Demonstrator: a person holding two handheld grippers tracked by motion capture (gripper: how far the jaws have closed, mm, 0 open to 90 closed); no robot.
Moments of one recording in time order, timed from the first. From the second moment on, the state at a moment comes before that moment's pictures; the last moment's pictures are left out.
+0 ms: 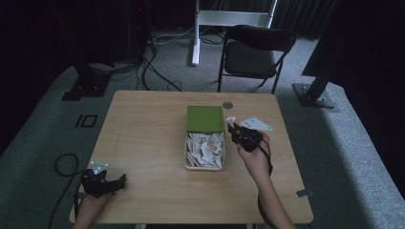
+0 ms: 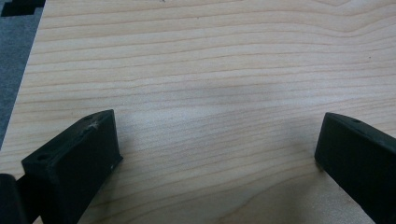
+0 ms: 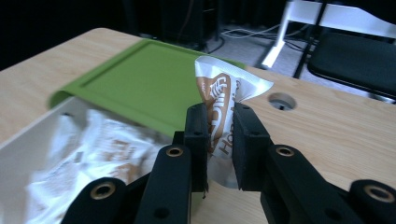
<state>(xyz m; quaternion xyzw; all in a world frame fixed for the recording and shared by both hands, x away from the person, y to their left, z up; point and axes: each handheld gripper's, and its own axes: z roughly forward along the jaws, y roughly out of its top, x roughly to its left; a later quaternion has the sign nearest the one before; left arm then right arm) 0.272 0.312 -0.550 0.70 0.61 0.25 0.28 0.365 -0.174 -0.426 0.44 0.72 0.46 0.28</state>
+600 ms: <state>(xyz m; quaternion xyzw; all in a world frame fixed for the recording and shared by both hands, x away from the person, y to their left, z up) 0.272 0.312 -0.550 0.70 0.61 0.25 0.28 0.403 -0.194 -0.465 0.50 0.70 0.42 0.29</state>
